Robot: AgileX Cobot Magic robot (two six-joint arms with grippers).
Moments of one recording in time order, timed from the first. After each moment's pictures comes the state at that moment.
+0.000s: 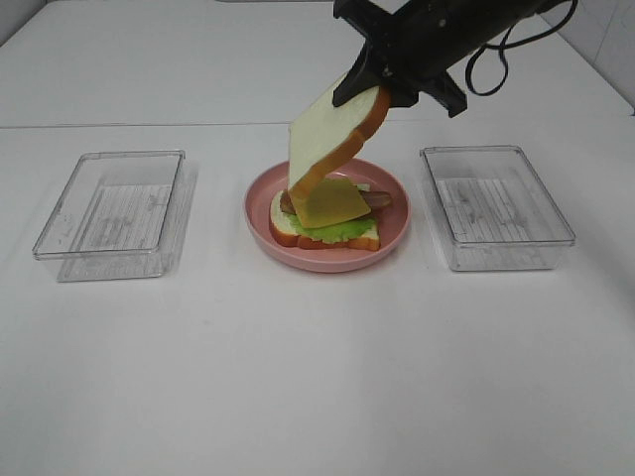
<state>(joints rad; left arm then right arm) 0.05 -0.01 -0.51 -0.08 1.08 0.05 0.26 2.03 -1.61 0.80 0.87 -0.13</state>
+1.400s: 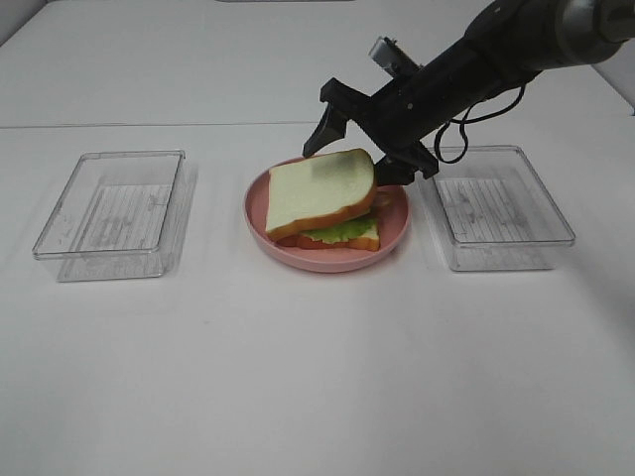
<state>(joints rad) 0.05 -0.01 -0.51 -0.08 1.08 0.05 0.26 2.24 -1.63 0.87 0.80 -0.23</state>
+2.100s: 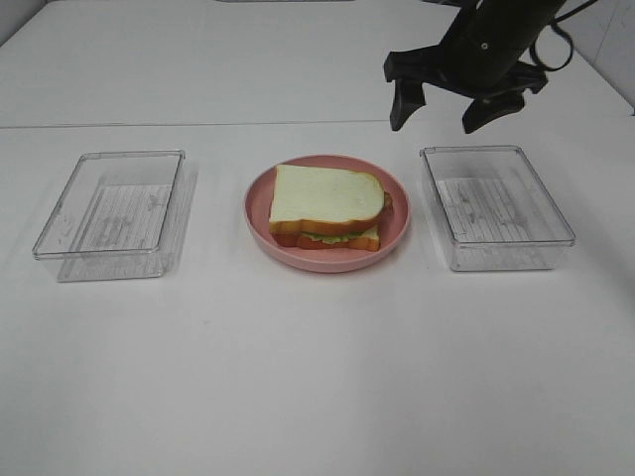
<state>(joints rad) 0.05 -0.01 -0.51 -0.08 1.08 0.05 0.26 2.00 -1.63 0.11 0.90 0.08</state>
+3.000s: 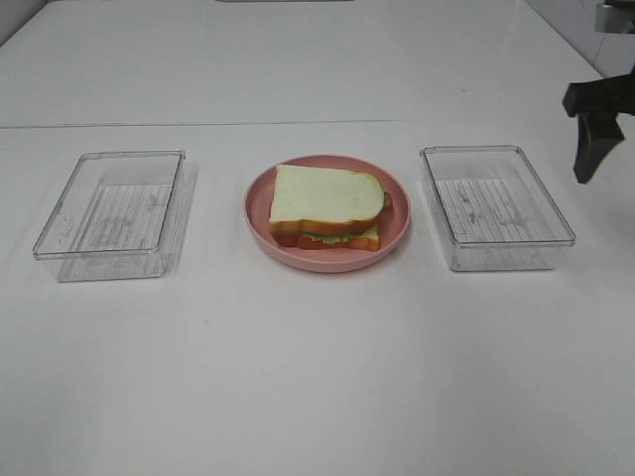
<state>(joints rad) 0.05 -0.01 -0.51 -0.08 1.08 0.05 0.01 1.69 -1.31 -0.01 1.16 0.09</state>
